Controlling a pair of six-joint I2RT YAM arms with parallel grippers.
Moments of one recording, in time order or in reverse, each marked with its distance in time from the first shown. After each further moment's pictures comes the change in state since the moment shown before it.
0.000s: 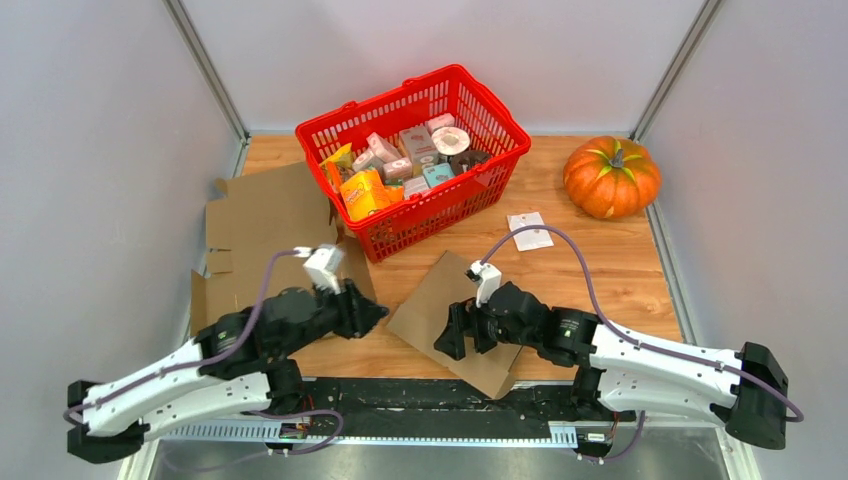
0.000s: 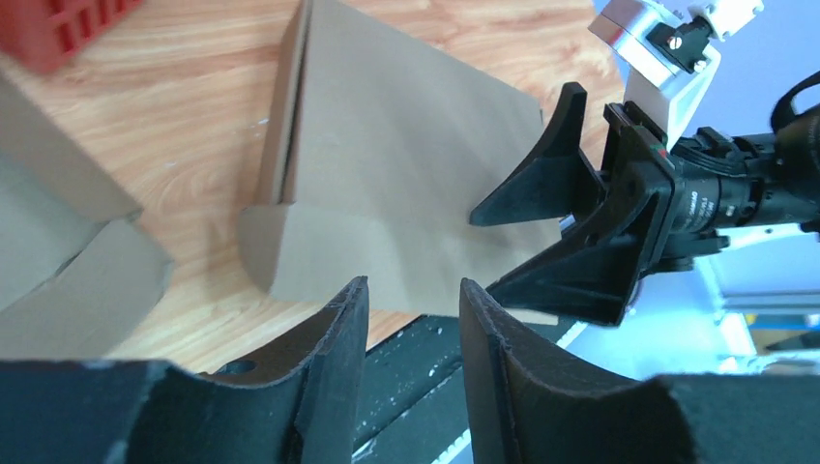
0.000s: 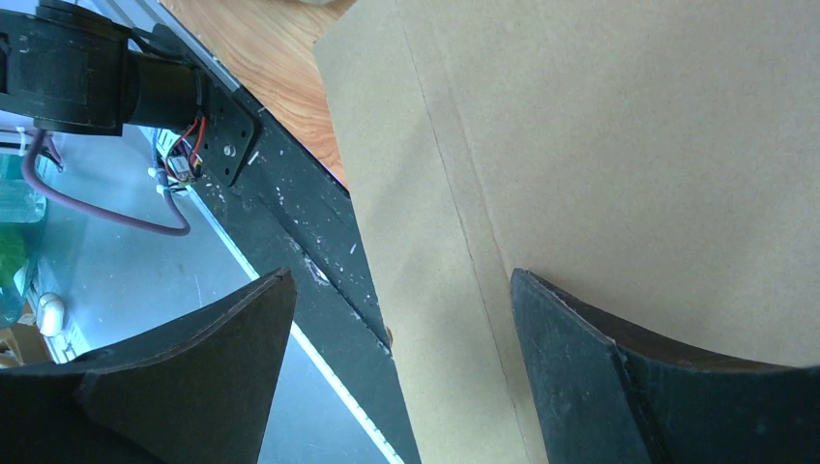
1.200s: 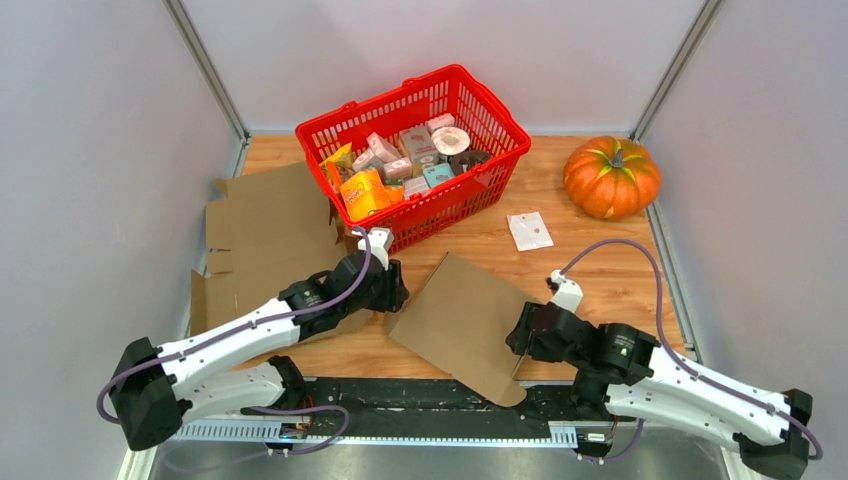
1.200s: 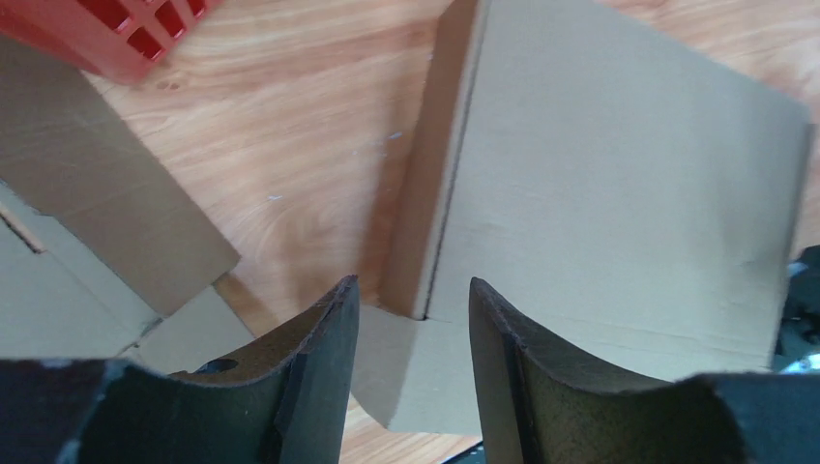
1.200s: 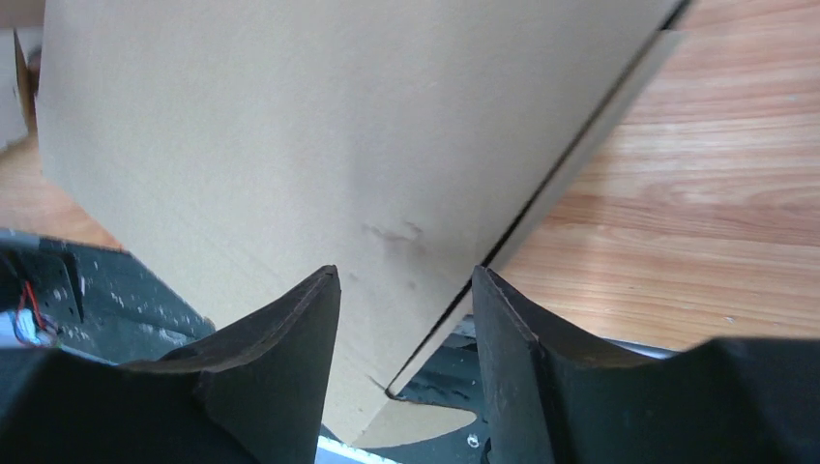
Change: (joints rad) left arm 0.240 0.551 -0.035 0.317 0.140 0.197; right arm -0.018 -0.341 -0.042 -0.649 0.368 0.395
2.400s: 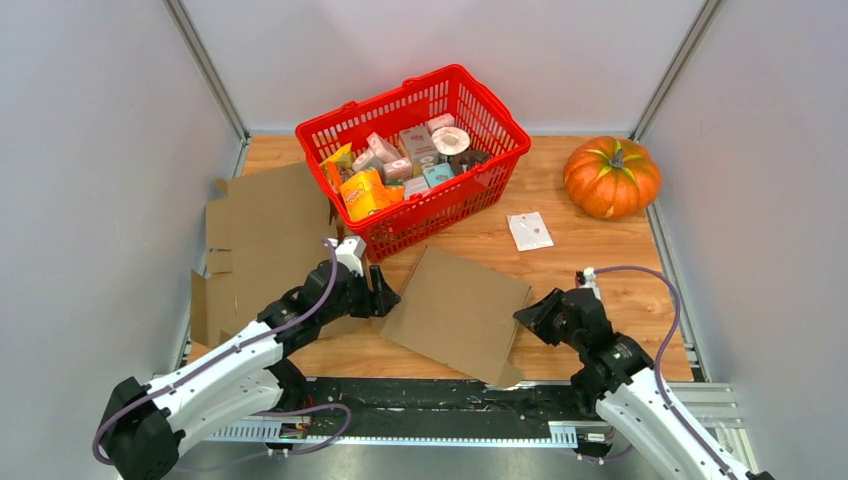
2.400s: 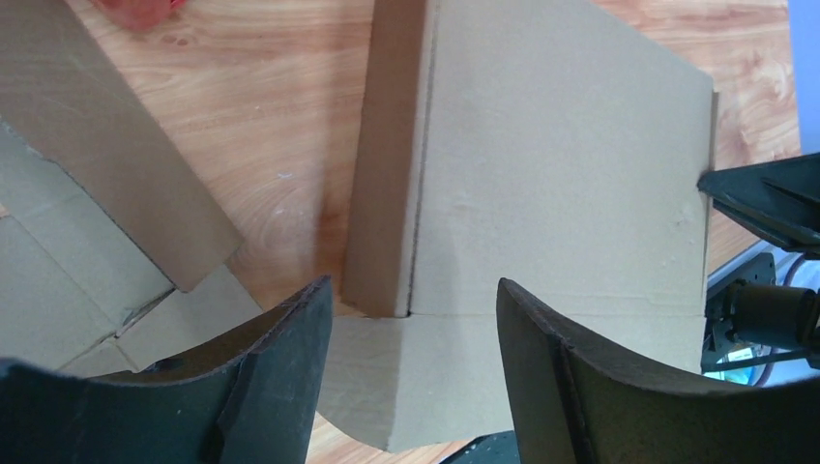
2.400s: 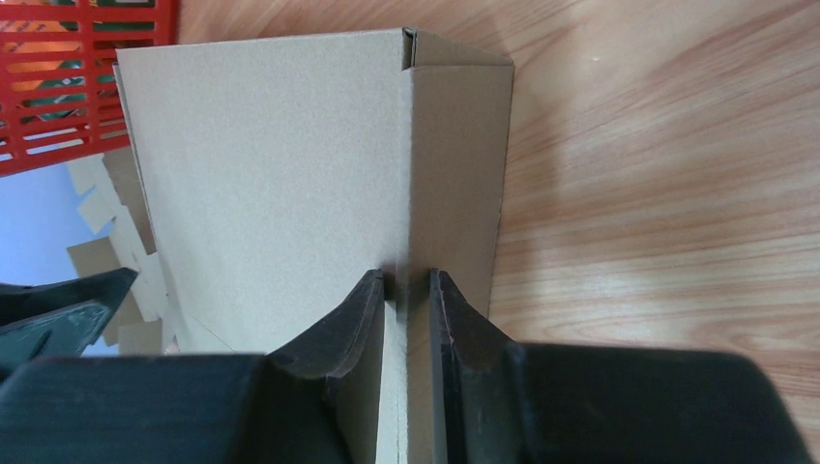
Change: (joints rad) left arm 0.186 -0.184 -0.213 0.125 0.174 -0.042; right arm -0.614 -0.136 -0.272 0.378 -0.332 -0.043
